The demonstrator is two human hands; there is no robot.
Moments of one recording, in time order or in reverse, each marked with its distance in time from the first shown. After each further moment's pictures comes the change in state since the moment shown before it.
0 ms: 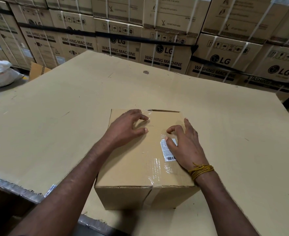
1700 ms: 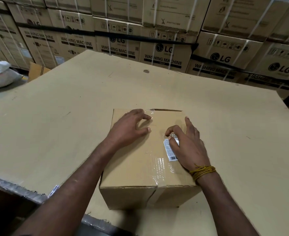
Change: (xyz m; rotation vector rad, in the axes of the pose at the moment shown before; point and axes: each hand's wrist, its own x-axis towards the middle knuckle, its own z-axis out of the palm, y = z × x) left_hand -0.002 0.001 0.001 0.017 -0.015 -0.006; right_hand -0.003 -0.005 0.005 -0.054 0.008 -0.011
